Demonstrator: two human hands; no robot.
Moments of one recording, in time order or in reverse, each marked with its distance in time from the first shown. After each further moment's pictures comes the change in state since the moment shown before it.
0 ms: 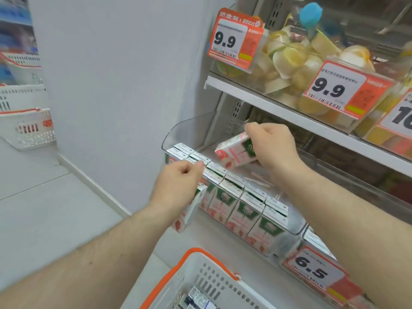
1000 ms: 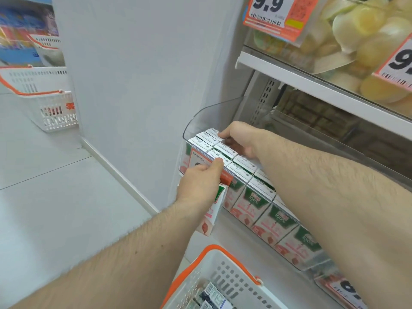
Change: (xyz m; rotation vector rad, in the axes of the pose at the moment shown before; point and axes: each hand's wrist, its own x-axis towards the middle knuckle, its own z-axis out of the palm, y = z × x) left_hand 0.024 -0.024 0.019 -0.107 -0.015 -0.372; right_hand 0.112 0.038 0.133 0.159 -0.715 0.497
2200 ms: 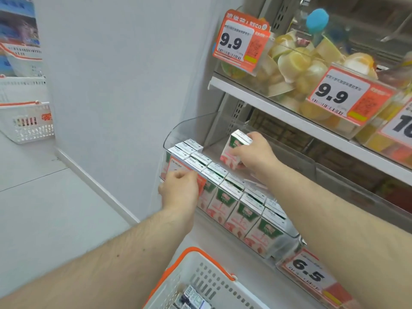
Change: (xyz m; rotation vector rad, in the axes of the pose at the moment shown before) left_hand -0.041 0.015 0.007 -0.342 0.152 -0.085; right_hand -0.125 0.030 -0.028 -0.136 0.565 -0.309
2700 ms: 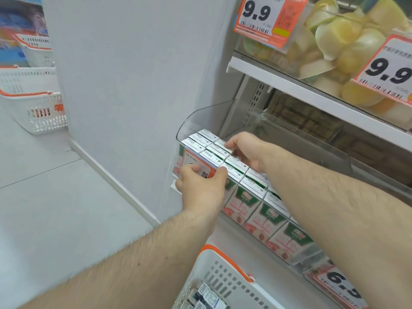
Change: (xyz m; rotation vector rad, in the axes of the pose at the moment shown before) left_hand 0.016 -0.015 0.011 0.059 -0.041 0.031; right_hand 0.062 0.013 0.054 0.202 -0.538 0.387
